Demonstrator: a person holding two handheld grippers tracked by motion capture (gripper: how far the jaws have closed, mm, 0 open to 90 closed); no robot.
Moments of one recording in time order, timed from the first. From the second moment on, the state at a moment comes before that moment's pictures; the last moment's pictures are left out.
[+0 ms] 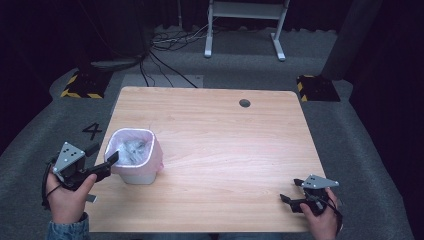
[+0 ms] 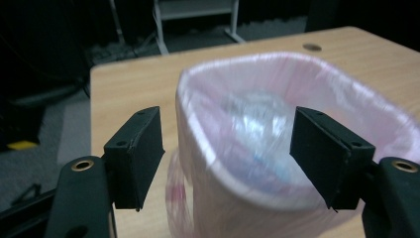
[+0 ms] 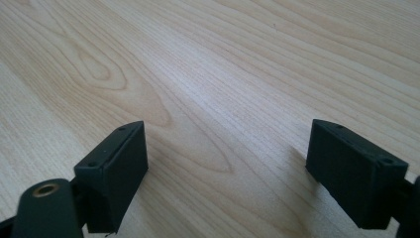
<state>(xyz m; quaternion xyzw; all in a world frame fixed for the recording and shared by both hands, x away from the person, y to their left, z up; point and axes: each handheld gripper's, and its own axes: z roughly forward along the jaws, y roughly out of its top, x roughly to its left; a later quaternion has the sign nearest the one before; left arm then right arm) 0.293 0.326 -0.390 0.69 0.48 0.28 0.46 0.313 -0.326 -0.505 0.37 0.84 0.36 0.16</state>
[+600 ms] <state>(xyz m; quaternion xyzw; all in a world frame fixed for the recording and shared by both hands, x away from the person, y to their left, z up) 0.303 0.286 -0.405 0.67 0.50 0.25 0.48 0.313 -0.326 -0.505 0.37 0.84 0.36 0.16</state>
